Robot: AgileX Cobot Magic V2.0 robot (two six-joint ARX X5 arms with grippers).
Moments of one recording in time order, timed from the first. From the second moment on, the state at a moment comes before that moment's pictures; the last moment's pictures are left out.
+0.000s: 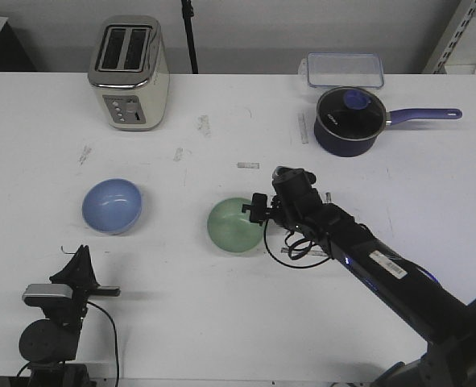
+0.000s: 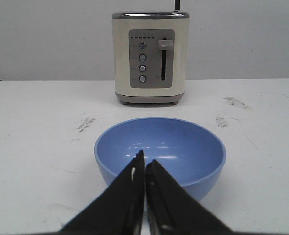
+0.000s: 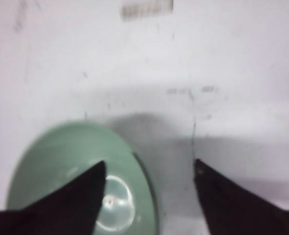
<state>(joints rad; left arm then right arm) -0.02 0.01 0.03 0.13 -0.03 0.01 0.55 1.58 1.19 -0.45 -0.05 0.67</state>
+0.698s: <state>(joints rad) -0.02 0.01 0.03 0.13 -0.03 0.01 0.21 1.29 1.06 -0.15 -0.03 -0.06</state>
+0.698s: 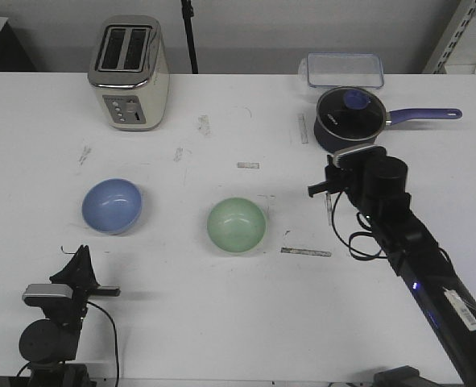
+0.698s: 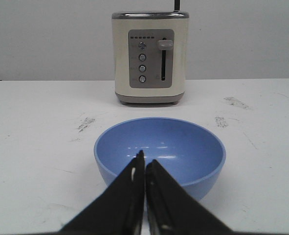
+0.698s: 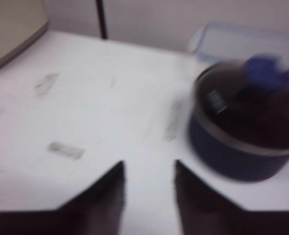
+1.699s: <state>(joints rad) -0.02 0.01 0.03 0.13 -0.03 0.01 -0.04 0.36 0.36 0.03 -0.03 0.02</state>
